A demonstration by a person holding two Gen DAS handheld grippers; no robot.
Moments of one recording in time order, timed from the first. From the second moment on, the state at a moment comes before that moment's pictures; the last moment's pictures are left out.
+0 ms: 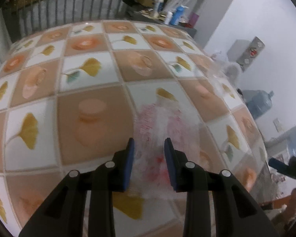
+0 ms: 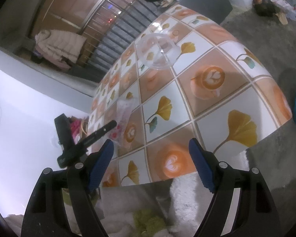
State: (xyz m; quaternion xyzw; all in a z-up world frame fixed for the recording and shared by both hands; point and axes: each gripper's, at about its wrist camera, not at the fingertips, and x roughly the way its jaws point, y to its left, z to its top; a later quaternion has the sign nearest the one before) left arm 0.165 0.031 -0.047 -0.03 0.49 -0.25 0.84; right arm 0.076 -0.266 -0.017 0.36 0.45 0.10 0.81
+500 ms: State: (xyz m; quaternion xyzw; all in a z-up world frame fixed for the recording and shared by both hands) left arm 0.111 -0.033 -0.049 0.03 0.47 -0.31 0.83; right arm 0.068 -0.275 -0.016 0.37 0.44 0.09 0.82
